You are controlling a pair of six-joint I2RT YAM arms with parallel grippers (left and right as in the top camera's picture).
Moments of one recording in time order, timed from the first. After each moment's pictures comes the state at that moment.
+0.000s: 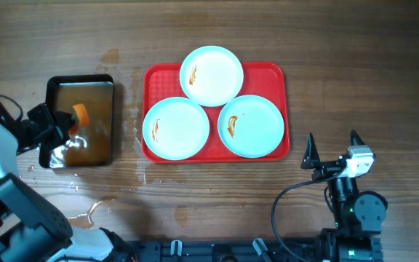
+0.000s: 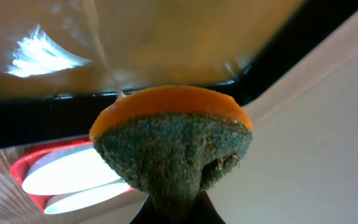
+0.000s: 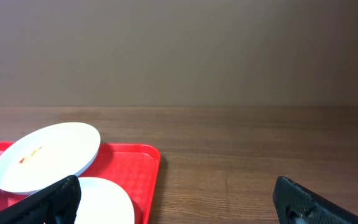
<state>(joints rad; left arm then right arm) 0.65 1.67 1.11 -0.80 0.73 -1.29 -0.07 0.02 0.01 0.01 -0.14 0.02</state>
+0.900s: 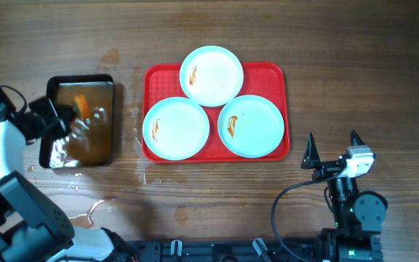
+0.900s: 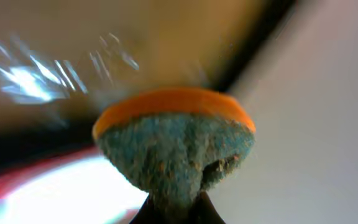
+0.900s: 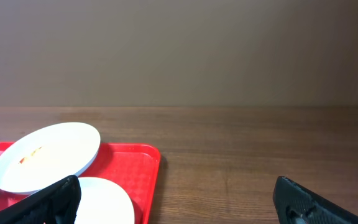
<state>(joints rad) 0.60 1.67 1.09 -0.64 0.73 -1.32 -0.07 0.02 0.01 0.01 -0.14 0.02</state>
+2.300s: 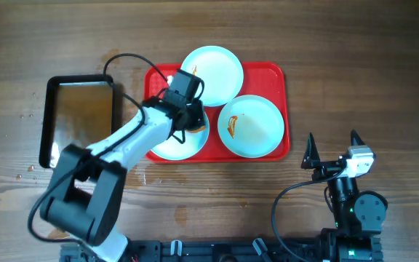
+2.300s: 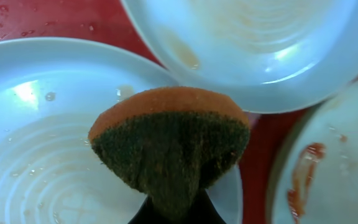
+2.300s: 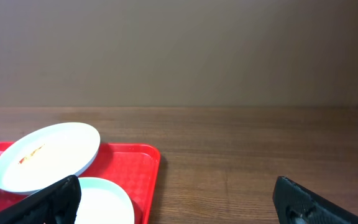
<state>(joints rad) -0.47 1.79 1.07 -0.43 0.01 -0.57 -0.08 0.02 0.01 0.01 -0.14 0.02</state>
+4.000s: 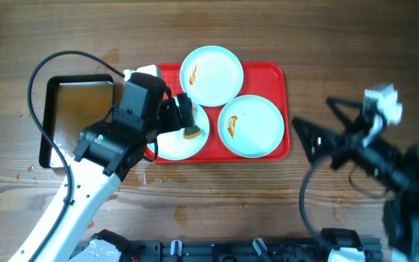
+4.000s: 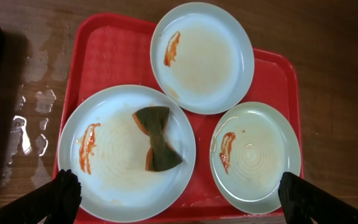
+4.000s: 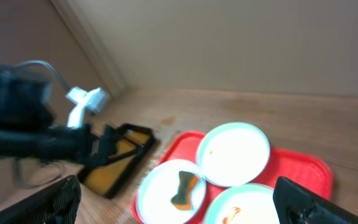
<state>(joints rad) -0.45 1.22 1.12 -0.76 -0.07 -0.59 -0.08 0.77 1.08 -0.65 -0.76 0.13</state>
